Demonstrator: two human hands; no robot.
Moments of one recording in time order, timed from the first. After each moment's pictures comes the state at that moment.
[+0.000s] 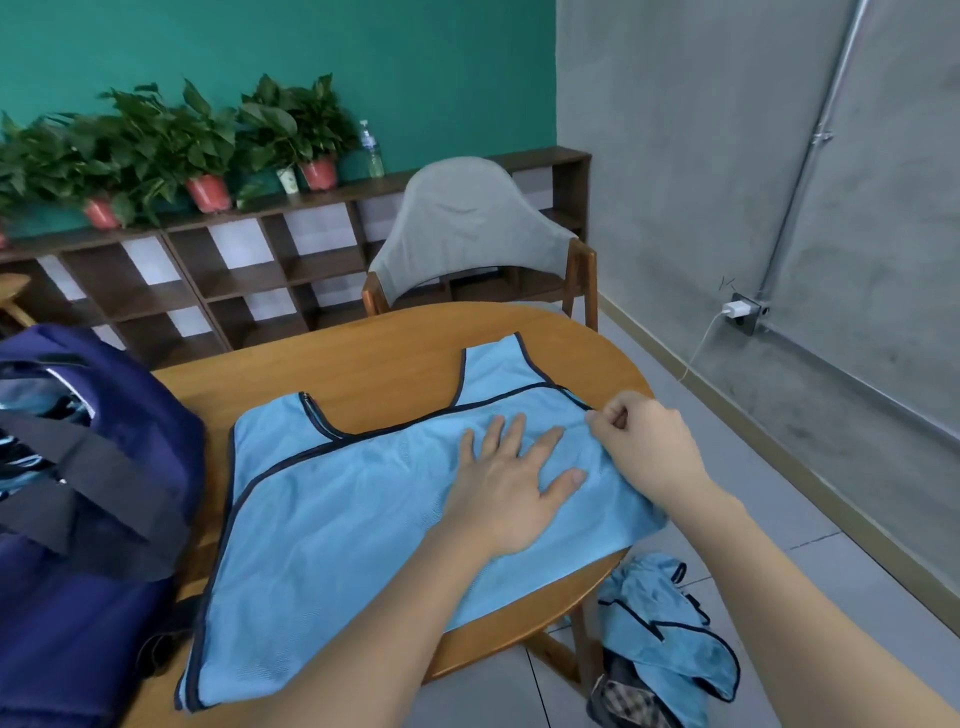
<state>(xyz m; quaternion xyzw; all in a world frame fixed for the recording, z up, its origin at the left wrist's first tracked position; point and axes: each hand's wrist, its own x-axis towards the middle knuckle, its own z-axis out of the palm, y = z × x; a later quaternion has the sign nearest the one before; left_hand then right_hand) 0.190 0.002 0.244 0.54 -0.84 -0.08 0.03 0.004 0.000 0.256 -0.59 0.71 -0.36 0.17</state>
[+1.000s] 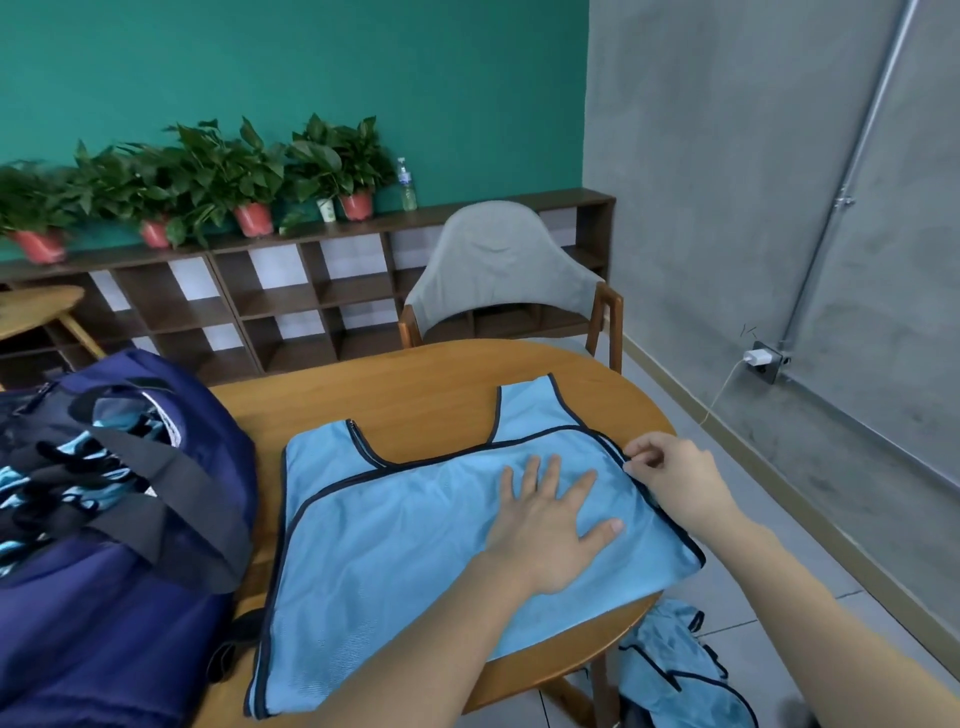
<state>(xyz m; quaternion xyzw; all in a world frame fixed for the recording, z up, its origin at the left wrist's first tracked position) 0.192 0.007 0.252 0.53 -0.84 -0.11 0.02 -0.013 -0.018 0.256 -0.59 0.70 -0.35 0.20</state>
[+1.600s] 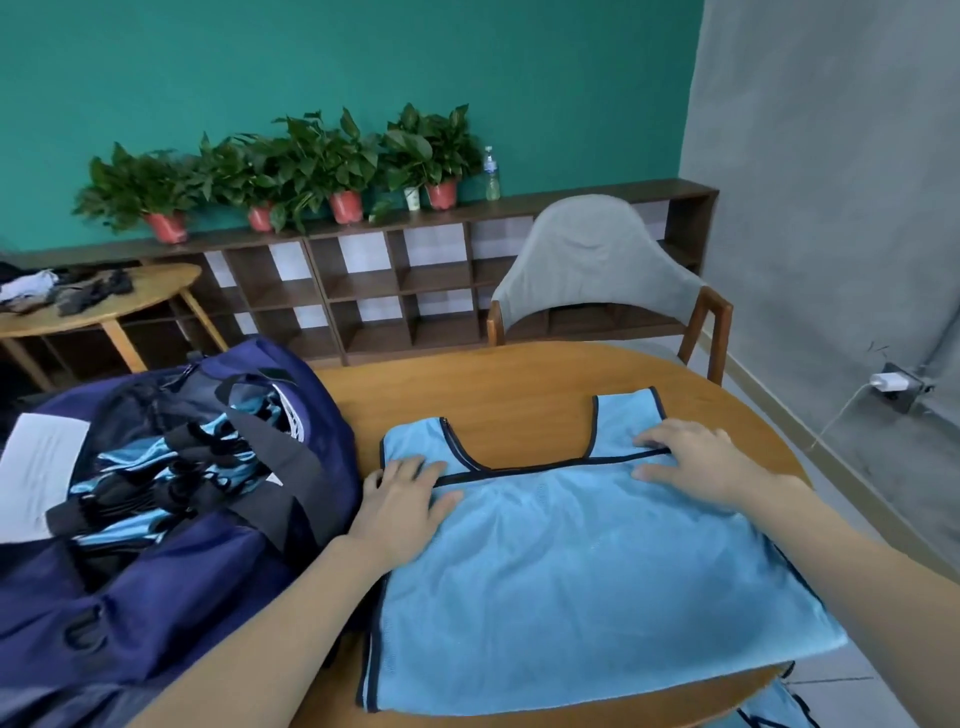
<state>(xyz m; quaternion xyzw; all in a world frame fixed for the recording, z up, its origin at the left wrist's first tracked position) 0.439 -0.024 0.260 0.69 -0.72 -0.04 0.05 0.056 -0.101 0.284 -0.79 0.60 -0.07 0.12</state>
